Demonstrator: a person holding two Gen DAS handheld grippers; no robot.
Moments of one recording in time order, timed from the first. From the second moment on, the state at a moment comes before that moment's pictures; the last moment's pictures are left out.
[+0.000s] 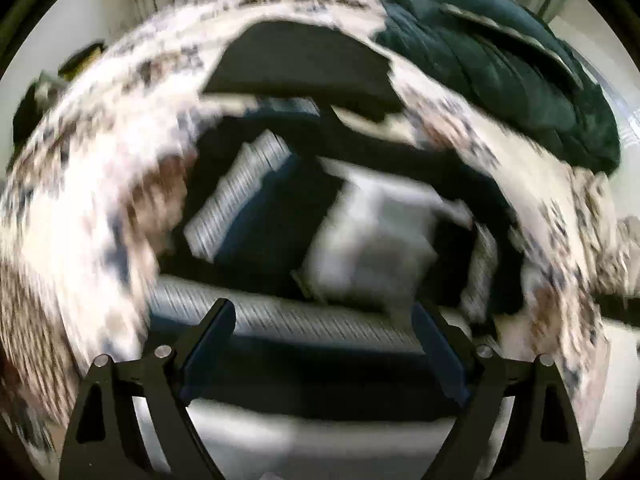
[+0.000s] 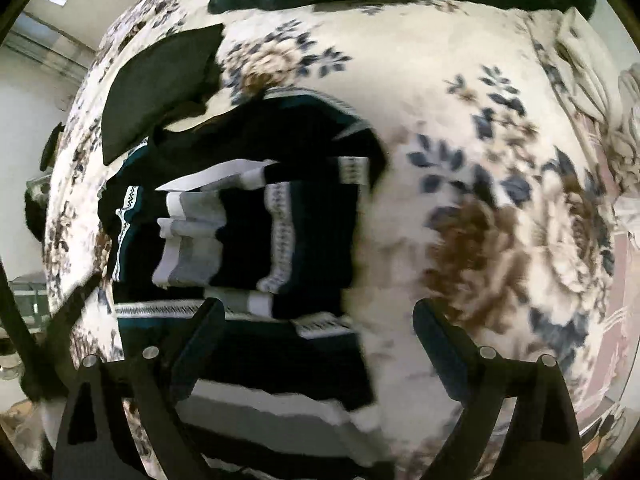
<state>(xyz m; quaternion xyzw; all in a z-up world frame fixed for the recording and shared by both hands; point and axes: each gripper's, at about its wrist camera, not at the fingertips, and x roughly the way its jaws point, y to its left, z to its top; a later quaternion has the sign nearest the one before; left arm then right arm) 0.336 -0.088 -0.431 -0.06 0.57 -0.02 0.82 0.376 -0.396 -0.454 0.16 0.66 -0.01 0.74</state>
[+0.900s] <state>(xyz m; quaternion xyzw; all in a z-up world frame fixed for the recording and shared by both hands) 0.155 -0.303 -0.553 -0.04 0.64 0.02 0.76 0.504 -0.463 -0.622 0.31 0.71 0.21 0.60</state>
